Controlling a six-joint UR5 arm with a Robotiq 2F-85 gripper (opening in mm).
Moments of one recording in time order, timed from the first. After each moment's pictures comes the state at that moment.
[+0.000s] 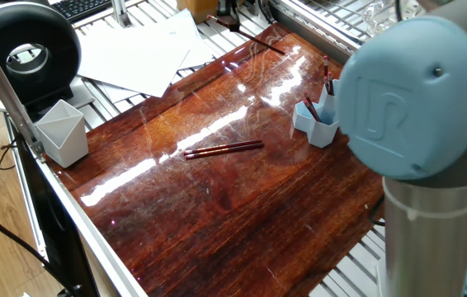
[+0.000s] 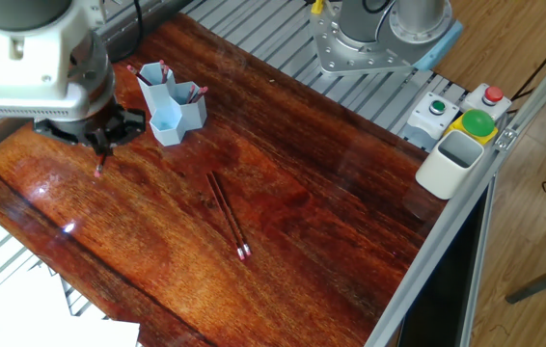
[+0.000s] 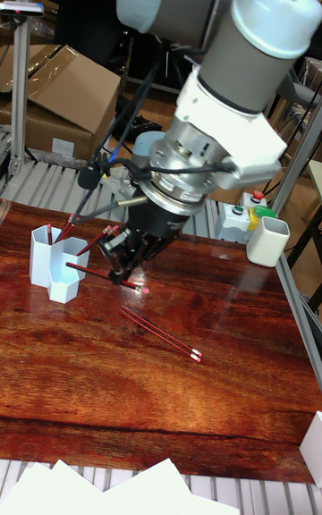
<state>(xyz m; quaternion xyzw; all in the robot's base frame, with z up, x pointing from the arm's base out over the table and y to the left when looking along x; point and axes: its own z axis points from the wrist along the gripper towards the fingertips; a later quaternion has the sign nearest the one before) 0.640 -0.060 0.221 0.35 -0.93 0.09 0.07</state>
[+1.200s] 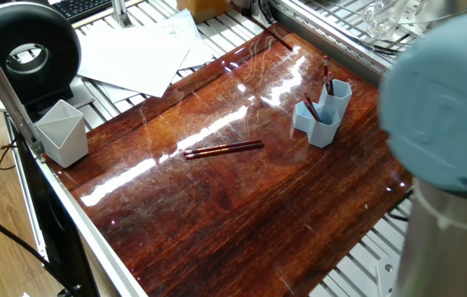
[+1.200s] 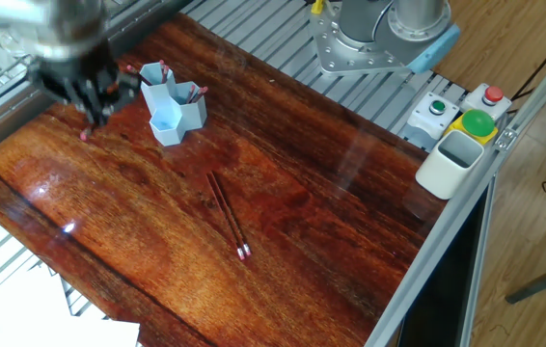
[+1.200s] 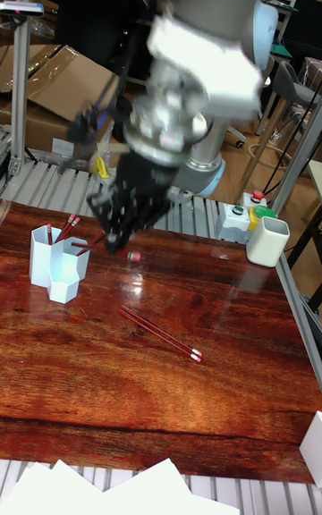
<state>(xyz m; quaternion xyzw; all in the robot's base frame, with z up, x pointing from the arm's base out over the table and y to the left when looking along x) 0.625 -0.066 0.277 0.29 -0.95 0.03 -0.05</state>
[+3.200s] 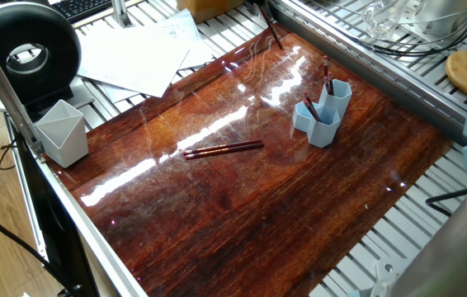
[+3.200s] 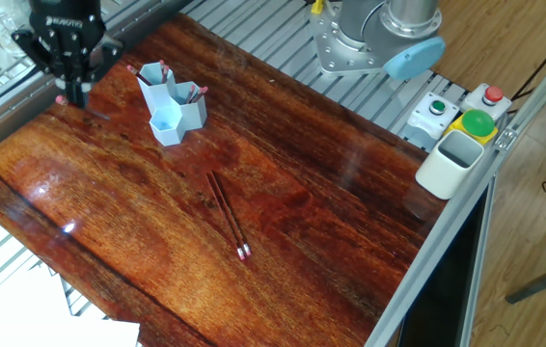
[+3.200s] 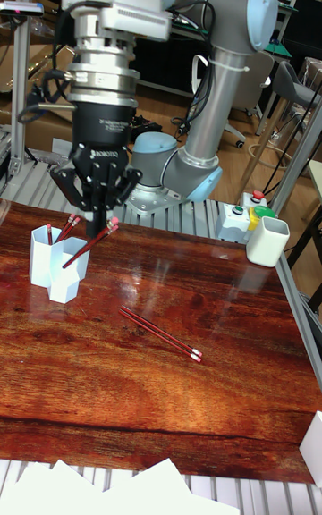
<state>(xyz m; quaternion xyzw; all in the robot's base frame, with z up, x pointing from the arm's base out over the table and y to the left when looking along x) 0.607 -0.103 0.273 0.29 -0.93 -0.03 -0.21</state>
